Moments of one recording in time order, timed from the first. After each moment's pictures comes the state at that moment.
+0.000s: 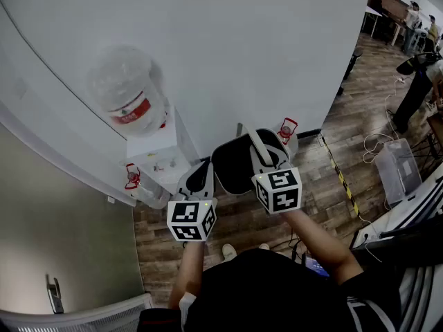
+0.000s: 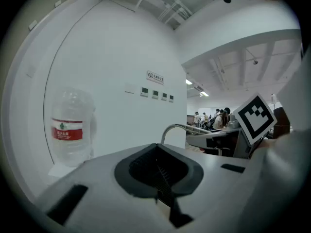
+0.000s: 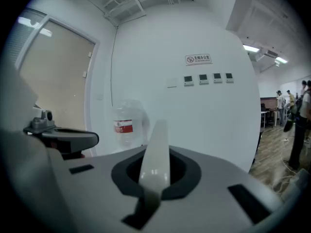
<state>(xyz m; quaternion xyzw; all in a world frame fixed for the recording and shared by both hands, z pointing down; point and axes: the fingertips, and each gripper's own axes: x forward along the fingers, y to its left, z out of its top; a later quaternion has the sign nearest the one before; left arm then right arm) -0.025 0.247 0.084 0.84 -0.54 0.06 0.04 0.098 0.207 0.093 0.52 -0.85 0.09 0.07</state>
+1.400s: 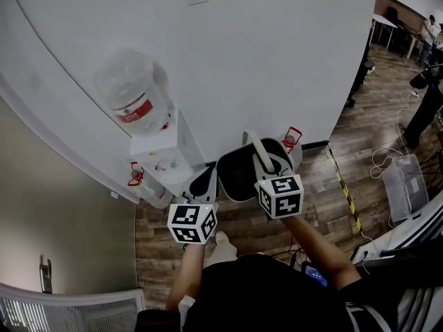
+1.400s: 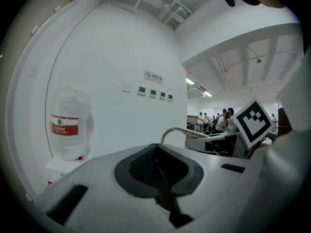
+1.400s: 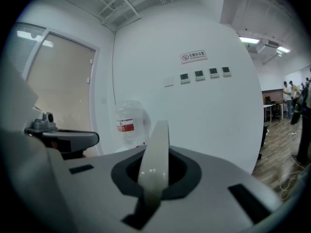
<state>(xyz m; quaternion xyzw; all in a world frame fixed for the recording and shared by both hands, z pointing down) 0.033 0.261 0.096 0.83 -0.55 0.05 0.05 0.152 0.214 0.113 0.49 -0.86 0.11 0.06</state>
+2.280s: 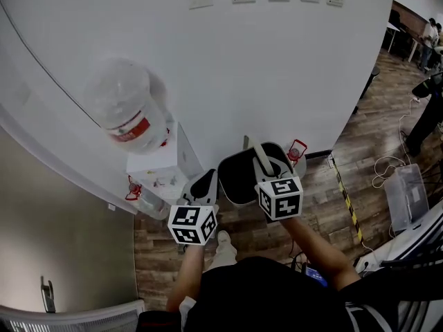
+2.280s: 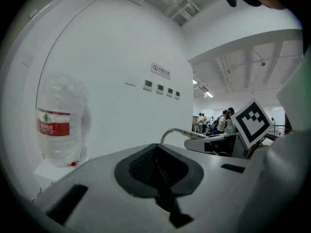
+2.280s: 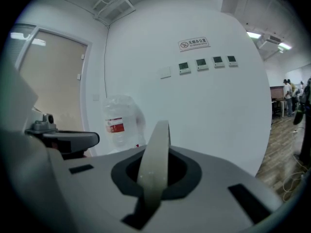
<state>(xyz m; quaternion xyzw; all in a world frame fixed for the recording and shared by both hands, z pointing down) 0.003 0.151 0.104 0.83 -0.55 0.05 0.07 0.121 0.106 0.122 0.49 -0.86 0.13 0.07</state>
